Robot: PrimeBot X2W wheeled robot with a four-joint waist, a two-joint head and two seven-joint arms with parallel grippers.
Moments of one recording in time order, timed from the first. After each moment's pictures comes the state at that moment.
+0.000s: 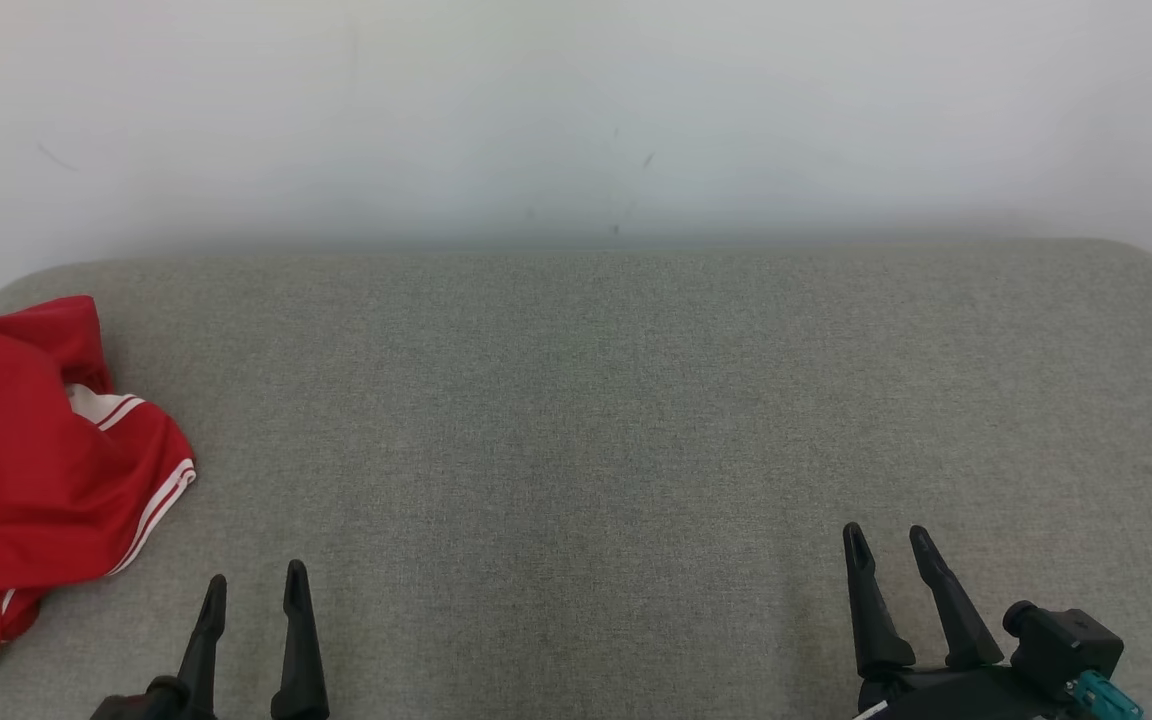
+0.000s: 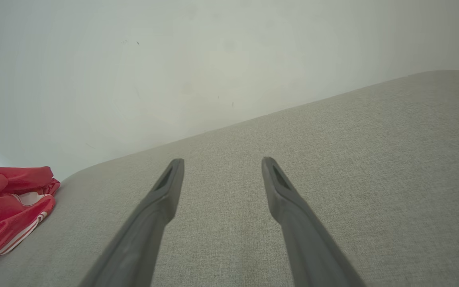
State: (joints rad) left arm 0.04 0.06 -0.04 0.08 -0.35 -0.02 -0.21; right arm 0.00 -0.05 0.05 0.15 0.37 0.13 -0.16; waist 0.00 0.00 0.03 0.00
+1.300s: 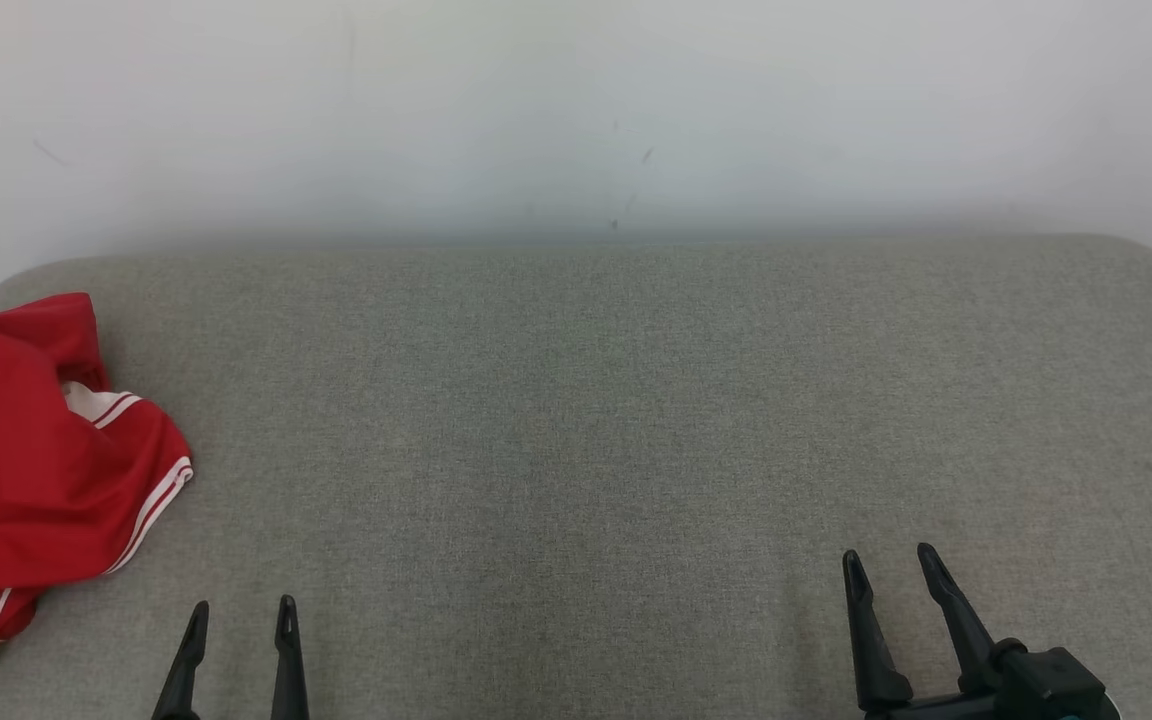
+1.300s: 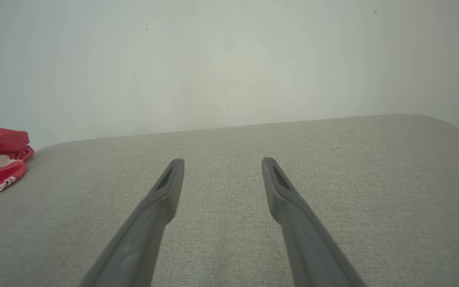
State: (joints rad) left arm 0.08 0.05 0.03 0.11 -0.10 -0.07 -0.26; right arm 0.04 -0.05 0.04 0.15 0.15 0.13 -0.26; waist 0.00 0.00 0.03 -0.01
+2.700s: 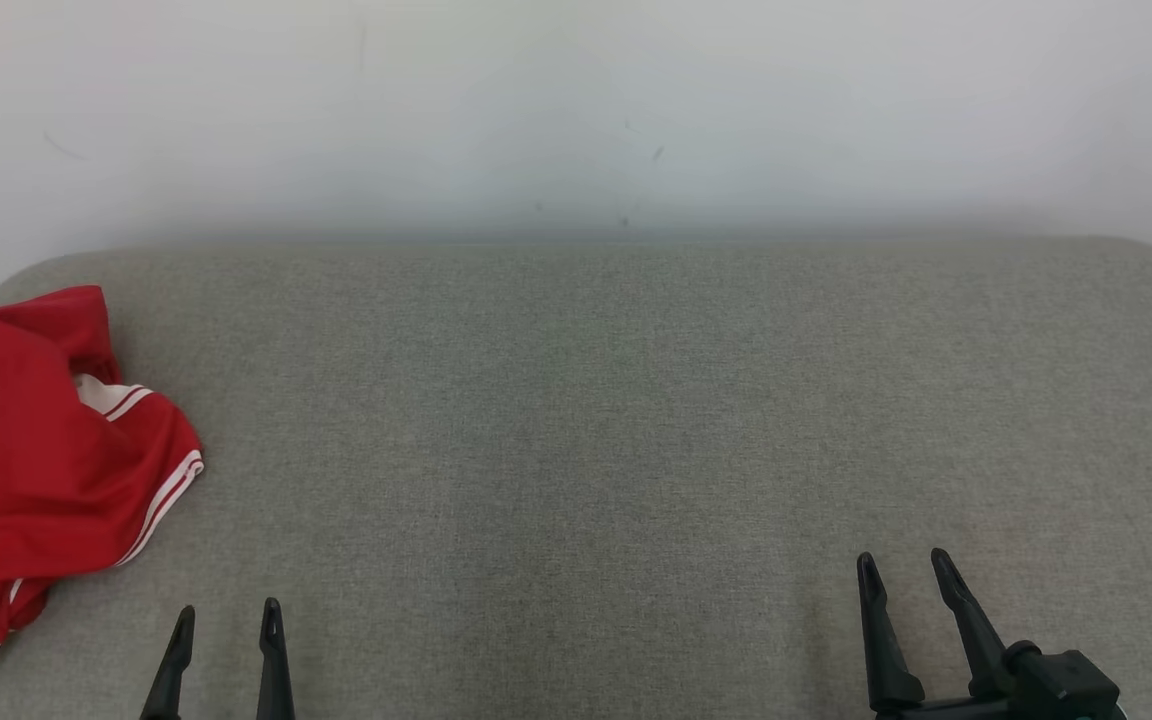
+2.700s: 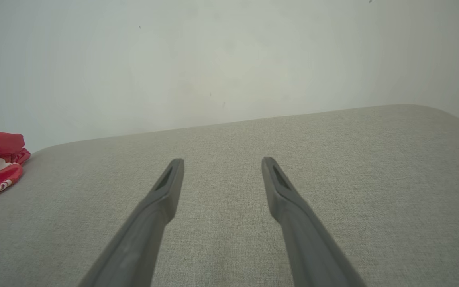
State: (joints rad) left arm 0.07 0.05 0.06 0.13 -0.12 -0.09 -0.26; right arm 0.05 -0.05 0.02 0.16 0.18 0.13 -0.26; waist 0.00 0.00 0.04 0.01
